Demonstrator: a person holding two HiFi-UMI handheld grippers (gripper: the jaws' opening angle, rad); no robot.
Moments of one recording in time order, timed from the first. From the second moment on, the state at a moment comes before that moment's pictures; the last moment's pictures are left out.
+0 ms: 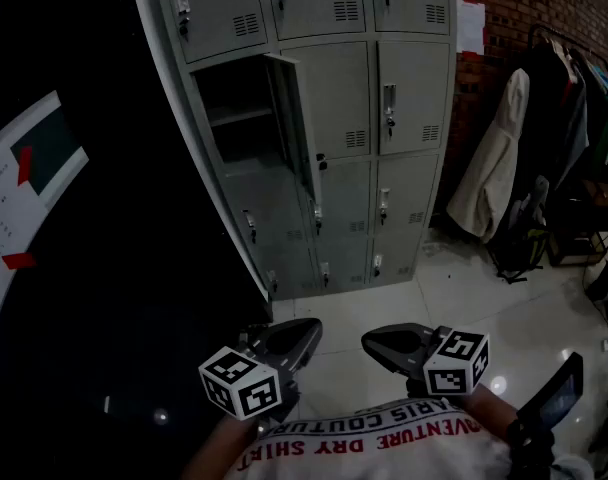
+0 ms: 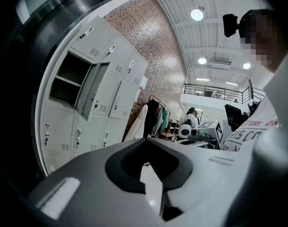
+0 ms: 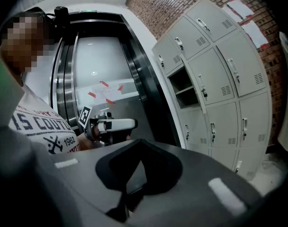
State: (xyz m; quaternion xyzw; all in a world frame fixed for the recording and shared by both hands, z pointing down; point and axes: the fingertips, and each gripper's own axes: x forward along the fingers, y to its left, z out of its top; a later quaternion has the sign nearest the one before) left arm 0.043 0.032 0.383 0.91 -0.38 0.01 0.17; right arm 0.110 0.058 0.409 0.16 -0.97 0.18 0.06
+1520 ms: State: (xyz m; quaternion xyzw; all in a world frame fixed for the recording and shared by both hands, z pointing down) left arm -0.063 -0.224 0.381 0.91 -0.37 0.00 0.18; right arm 0.014 -0.203 0.399 0.18 -0.96 0.19 0.04
